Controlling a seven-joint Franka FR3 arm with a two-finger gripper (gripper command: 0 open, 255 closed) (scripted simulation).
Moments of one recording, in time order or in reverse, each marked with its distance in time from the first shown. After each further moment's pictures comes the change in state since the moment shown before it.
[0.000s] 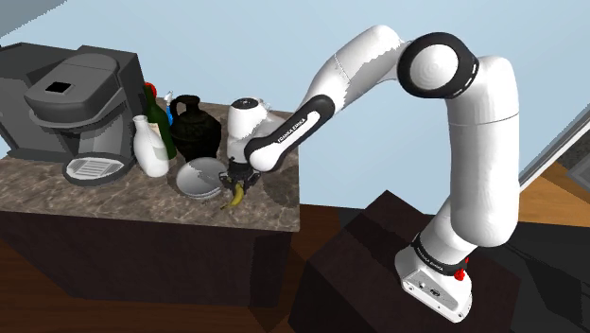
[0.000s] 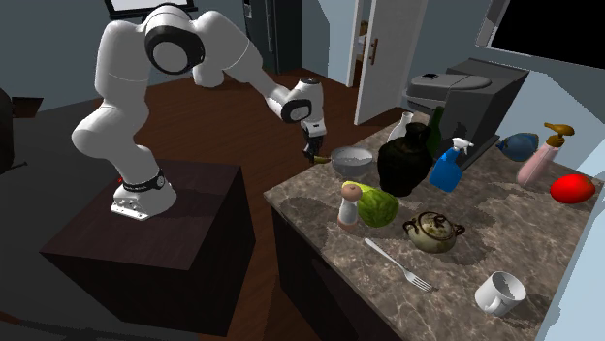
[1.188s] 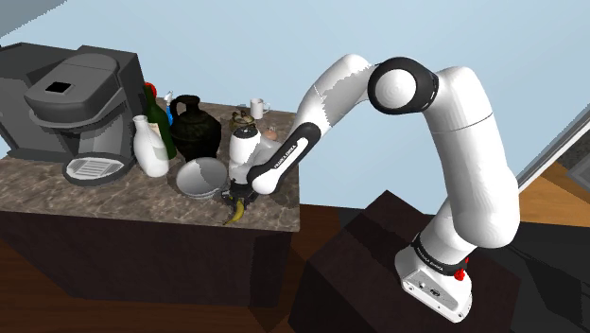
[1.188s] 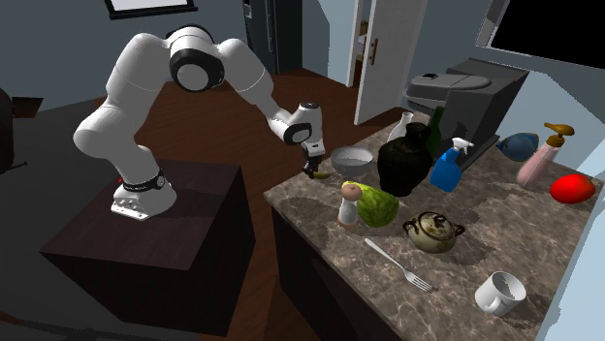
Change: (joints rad) arm 0.058 0.186 -0.078 0.051 -0.072 0.136 0.047
